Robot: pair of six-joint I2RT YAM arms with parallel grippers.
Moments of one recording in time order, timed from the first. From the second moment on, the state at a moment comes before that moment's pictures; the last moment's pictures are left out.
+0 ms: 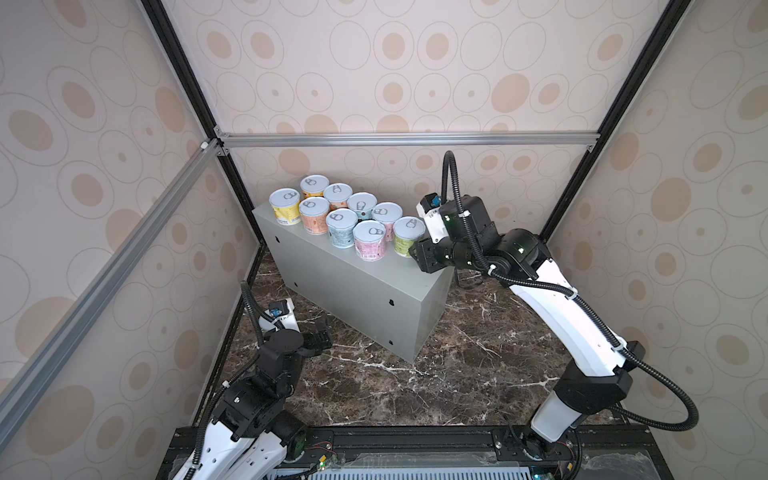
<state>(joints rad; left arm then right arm) -0.54 0.48 0.67 -0.65 -0.52 -0.49 0.79 1.66 2.14 -1.08 0.15 0.21</state>
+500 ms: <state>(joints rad) -0.39 0.74 0.92 -0.74 -0.52 -0.48 0.63 1.29 1.77 -1.02 0.15 0.25</state>
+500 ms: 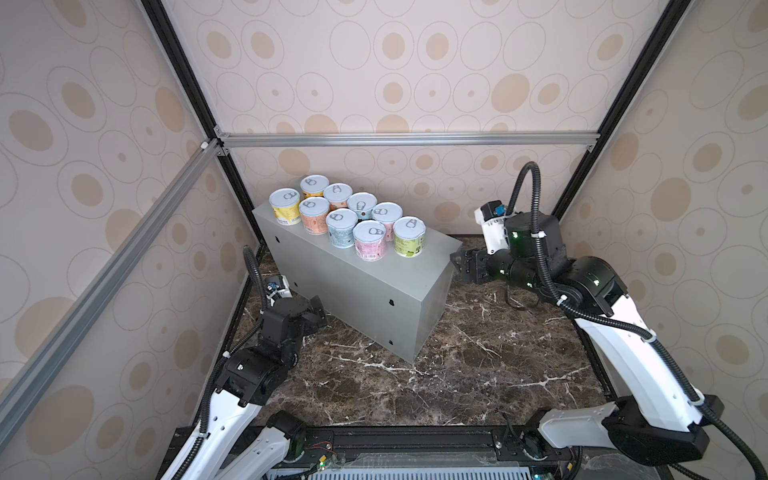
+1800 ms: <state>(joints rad) 0.21 1.25 0.95 -0.60 -0.15 -0.46 0.24 1.07 0.71 -0.43 -0.19 0.54</state>
